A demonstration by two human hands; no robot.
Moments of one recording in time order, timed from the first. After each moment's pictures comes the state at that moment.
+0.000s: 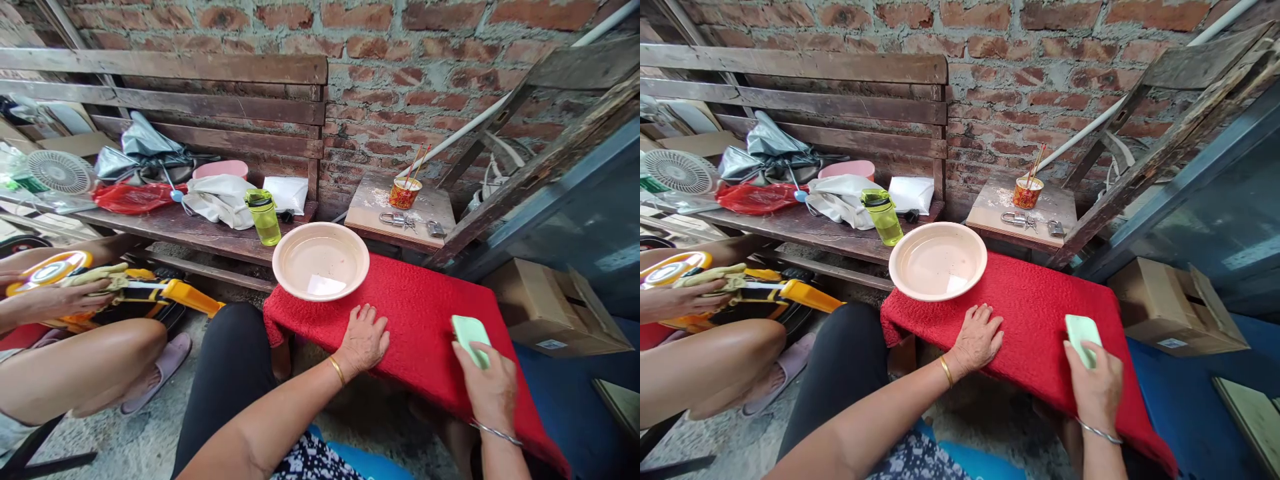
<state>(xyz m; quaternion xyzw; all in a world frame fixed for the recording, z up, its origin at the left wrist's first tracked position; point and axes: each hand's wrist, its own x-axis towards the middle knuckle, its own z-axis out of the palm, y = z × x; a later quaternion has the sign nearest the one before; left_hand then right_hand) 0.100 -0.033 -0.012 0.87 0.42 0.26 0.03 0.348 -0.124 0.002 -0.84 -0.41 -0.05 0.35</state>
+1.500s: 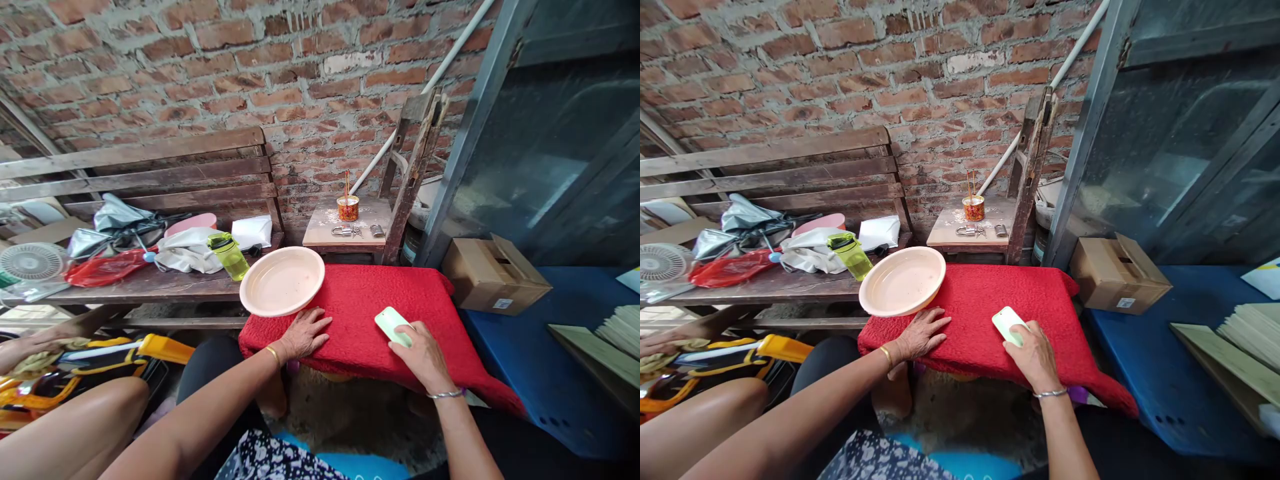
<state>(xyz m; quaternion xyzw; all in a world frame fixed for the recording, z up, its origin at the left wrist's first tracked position) 0.014 0.018 -0.003 0.95 0.31 0.08 0.03 0.330 -0.130 -0.002 -0.75 -0.55 0.11 0.34</state>
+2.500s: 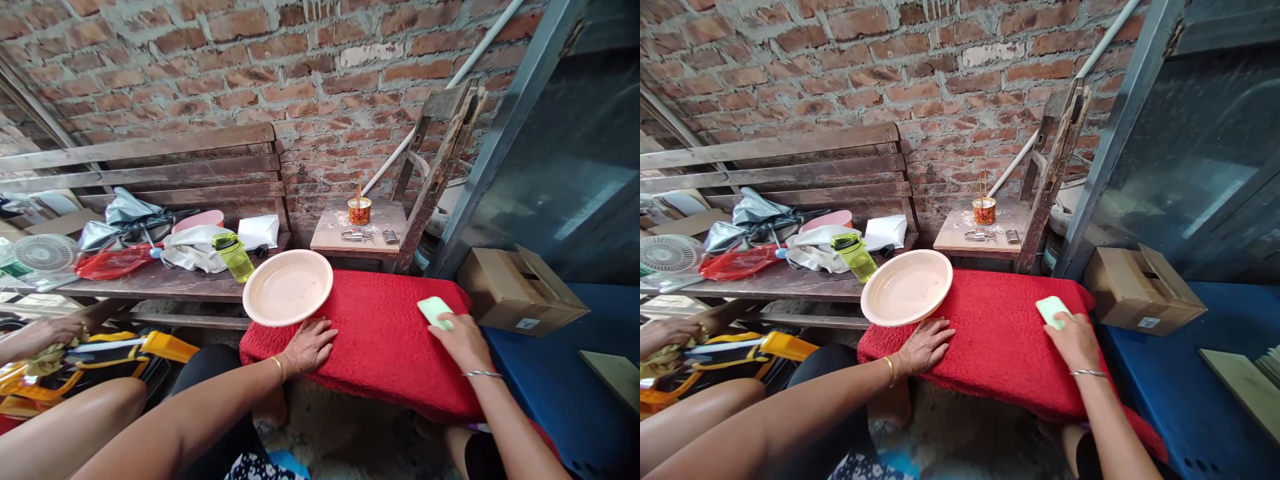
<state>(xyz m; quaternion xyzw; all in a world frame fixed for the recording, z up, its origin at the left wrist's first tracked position) 0.015 0.013 -0.007 0.94 0.33 0.09 0.05 0.413 -0.079 0.008 -0.85 -0.47 0.04 0.23</state>
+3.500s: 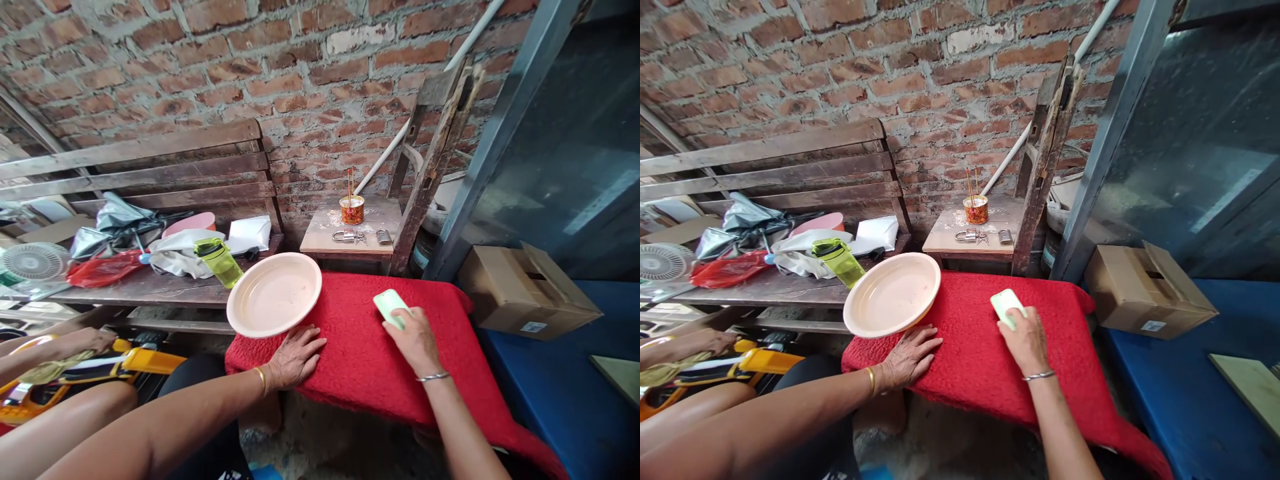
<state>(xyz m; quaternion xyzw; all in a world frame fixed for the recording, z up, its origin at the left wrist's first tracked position) 0.006 0.015 -0.017 0.95 0.31 0.08 0.03 0.346 -0.043 0.000 -0.76 -0.56 0.05 0.33</state>
